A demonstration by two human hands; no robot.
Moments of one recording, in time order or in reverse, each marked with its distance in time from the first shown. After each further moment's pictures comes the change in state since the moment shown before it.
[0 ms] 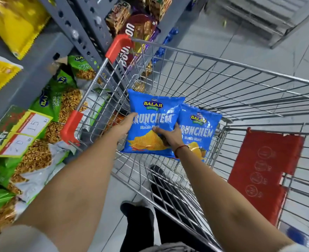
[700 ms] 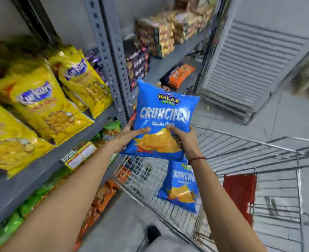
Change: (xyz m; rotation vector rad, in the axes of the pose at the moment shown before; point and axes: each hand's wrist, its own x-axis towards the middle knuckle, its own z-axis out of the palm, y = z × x) left_hand -0.185 0.064 -0.064 -0.202 -0.090 0.699; right_hand -0.187 -0.188 -0.039 0.203 -0.078 -0.538
